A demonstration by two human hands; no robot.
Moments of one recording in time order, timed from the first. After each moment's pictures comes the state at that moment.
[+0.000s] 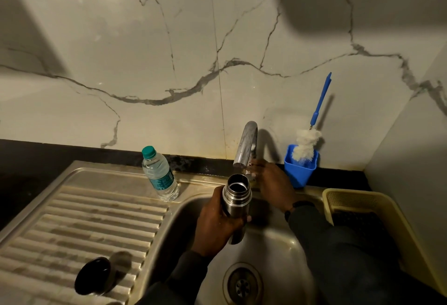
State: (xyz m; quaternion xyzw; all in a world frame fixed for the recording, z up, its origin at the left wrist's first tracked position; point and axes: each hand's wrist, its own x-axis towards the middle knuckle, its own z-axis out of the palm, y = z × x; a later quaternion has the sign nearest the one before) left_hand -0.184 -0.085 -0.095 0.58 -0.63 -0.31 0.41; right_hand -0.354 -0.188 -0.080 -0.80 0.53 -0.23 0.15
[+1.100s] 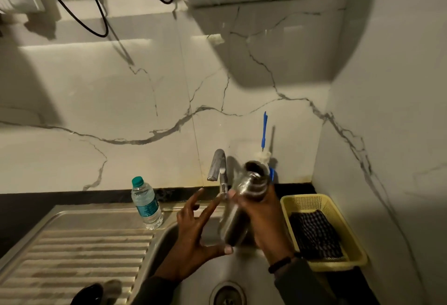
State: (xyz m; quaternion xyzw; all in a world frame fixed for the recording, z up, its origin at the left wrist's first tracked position) left_hand -0.174 -0.019 -0.027 0.48 -0.79 -0.19 0.31; right_hand -0.350 -0.016 0.015 -0.54 0.49 -0.59 0.35
